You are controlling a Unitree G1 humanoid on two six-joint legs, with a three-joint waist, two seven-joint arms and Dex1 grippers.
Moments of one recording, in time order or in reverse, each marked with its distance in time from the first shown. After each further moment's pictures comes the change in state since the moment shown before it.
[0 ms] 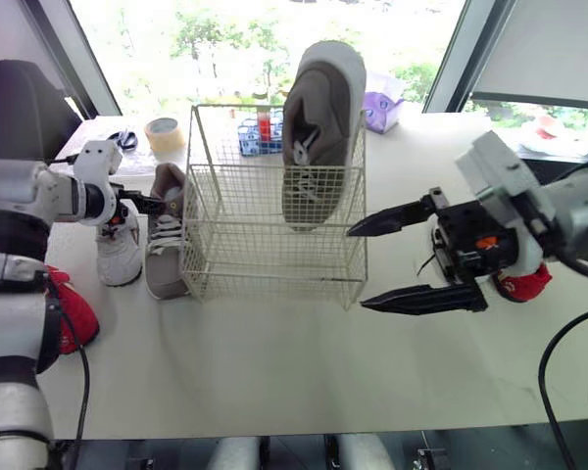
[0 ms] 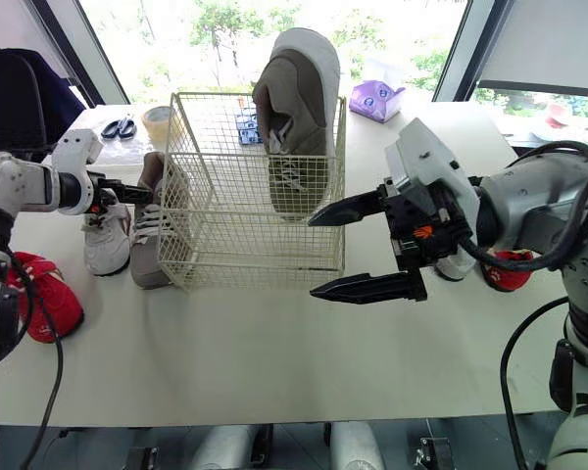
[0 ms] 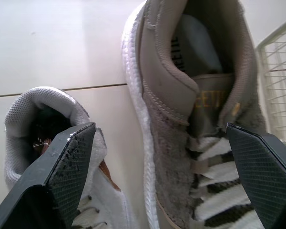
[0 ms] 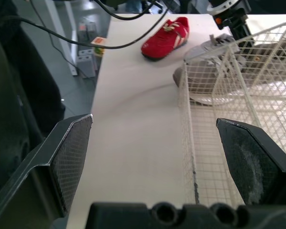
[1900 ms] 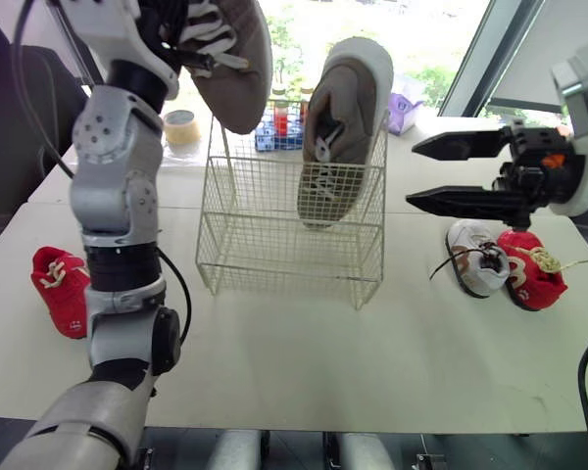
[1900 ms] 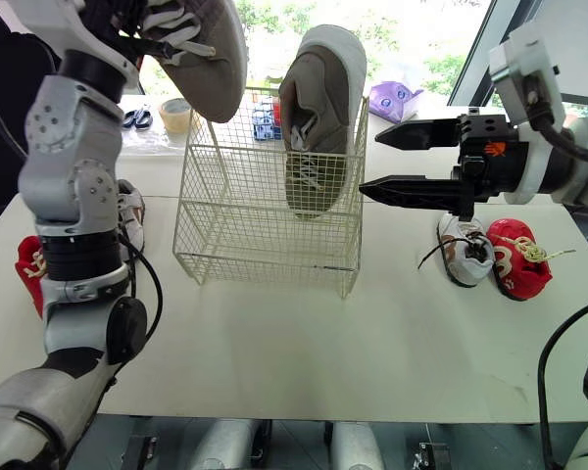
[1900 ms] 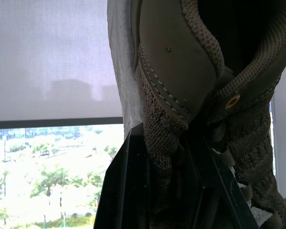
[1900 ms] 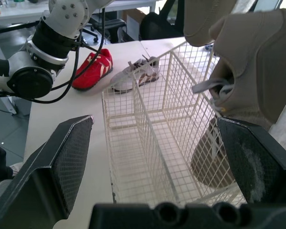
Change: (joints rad) left arm 0.117 -0.557 0.415 -0.769 0.168 -0.851 0.389; right arm -0.030 -0.130 -0.089 0.297 0.001 -0.089 -0.091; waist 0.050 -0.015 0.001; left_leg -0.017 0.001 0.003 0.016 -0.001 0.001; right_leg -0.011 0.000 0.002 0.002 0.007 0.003
